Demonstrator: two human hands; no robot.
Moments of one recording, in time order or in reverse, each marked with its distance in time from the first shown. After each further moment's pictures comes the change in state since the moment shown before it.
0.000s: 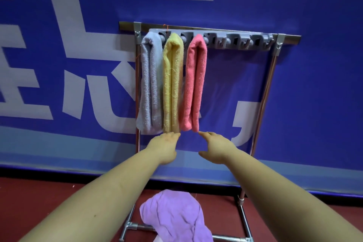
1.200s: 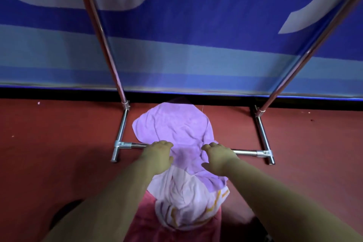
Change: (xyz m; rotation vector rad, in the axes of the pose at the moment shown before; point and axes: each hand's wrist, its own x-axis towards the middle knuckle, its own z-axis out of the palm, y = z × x) left_hand 0.019 -0.078 0.387 -0.142 -0.495 -0.061; right_hand 0.051 0.064 0.396 -0.015 -0.593 0.087
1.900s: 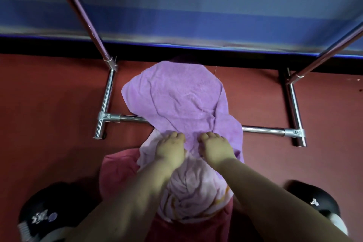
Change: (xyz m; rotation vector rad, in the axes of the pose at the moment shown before) left_hand 0.087 -0.002 0.146 -0.084 0.020 -0.104; right_hand 0.107 0.005 0.126 0.109 0.075 -0.016
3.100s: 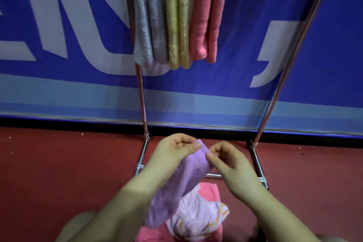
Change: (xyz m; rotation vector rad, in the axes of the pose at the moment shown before) left_hand -0.299 0.100 -0.278 -1.306 0.343 0.356; right_hand -0.327 -0.096 -0.231 1.075 0.557 -0.436
